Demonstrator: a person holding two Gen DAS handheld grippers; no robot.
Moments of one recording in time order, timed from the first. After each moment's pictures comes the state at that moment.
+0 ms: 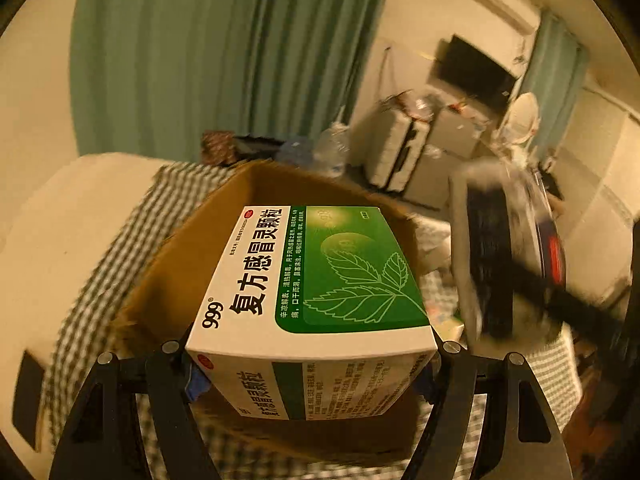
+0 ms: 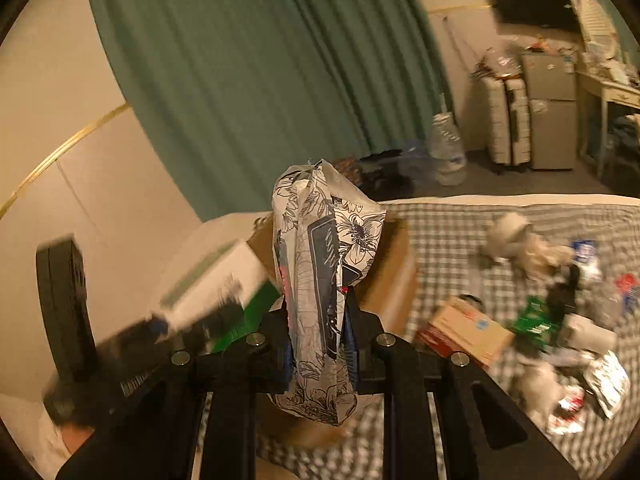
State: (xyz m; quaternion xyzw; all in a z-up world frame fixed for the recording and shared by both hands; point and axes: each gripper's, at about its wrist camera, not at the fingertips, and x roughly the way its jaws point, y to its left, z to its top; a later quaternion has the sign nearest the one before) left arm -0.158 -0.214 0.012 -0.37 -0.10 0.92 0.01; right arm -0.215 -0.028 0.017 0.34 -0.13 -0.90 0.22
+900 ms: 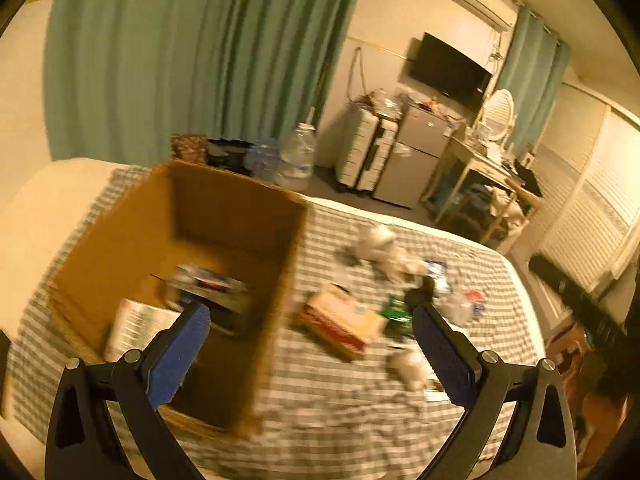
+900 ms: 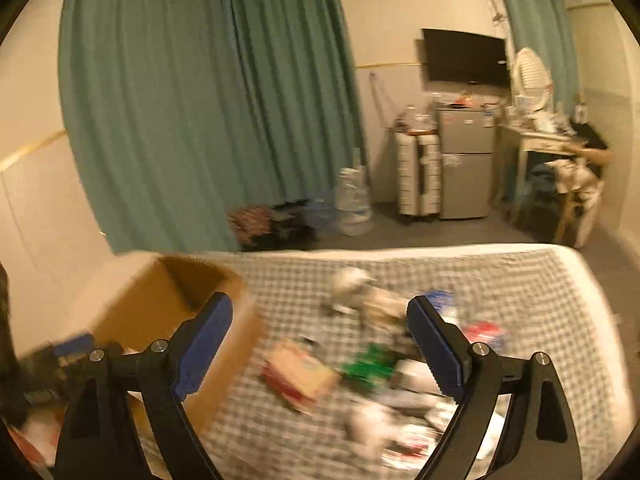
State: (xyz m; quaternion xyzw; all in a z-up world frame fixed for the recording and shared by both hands) left arm -0.118 -0.081 0.024 -0.36 -0.11 0.93 0.06; right arm -0.144 0.139 0.048 0.27 -0.05 -0.96 0.04
